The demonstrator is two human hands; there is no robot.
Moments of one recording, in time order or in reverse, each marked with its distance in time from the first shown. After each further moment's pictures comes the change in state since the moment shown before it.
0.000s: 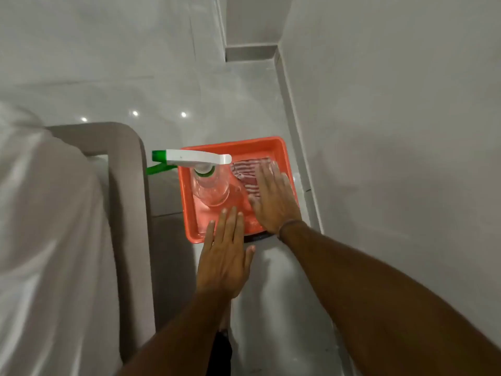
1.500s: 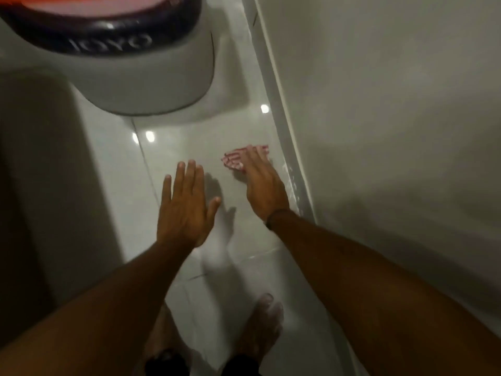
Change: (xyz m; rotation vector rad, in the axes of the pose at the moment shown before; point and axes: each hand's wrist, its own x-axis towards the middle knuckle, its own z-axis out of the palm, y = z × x) left_hand -0.186 0.077 0.291 0.042 -0.295 -0.072; right_hand -0.311 0.149 0.271 0.187 0.108 0.161
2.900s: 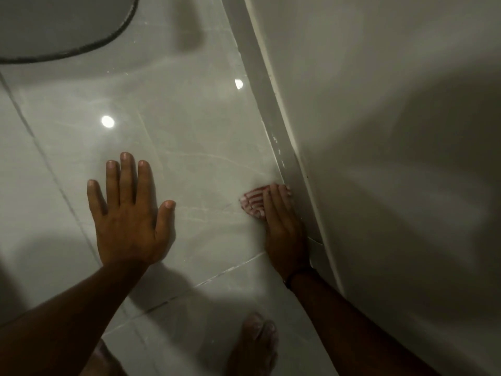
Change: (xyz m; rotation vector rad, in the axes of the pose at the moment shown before) left_hand 0.023 -0.026 0.132 -0.015 0.269 -0.002; right_hand -0.135 0.135 0.101 -0.185 0.190 0.080
